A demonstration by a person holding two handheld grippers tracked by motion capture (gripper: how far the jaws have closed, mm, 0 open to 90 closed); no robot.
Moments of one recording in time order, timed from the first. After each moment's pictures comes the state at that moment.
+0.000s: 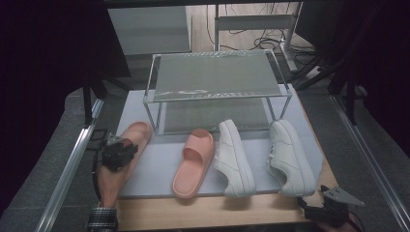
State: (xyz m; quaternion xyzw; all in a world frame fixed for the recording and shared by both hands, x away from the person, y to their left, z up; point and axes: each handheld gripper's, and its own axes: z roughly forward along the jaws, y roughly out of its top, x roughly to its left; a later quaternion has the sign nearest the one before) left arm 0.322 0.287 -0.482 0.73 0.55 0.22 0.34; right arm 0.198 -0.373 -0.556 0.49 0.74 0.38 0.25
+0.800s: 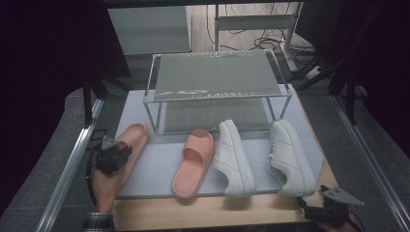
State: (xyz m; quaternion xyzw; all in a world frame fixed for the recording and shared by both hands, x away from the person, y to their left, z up) left arm 0.299 0.292 -0.469 0.73 0.55 0.24 0.33; right arm 0.198 -0.373 -0.556 0.49 0.74 0.38 0.25
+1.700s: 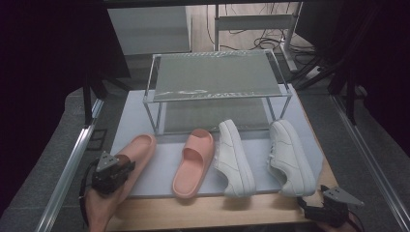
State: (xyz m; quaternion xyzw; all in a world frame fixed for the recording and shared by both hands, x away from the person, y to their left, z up) left arm 0.237 0.271 -0.450 0.76 0.49 0.22 0.36; right arm 0.198 -0.372 -0.556 0.49 0.74 0.38 0.25
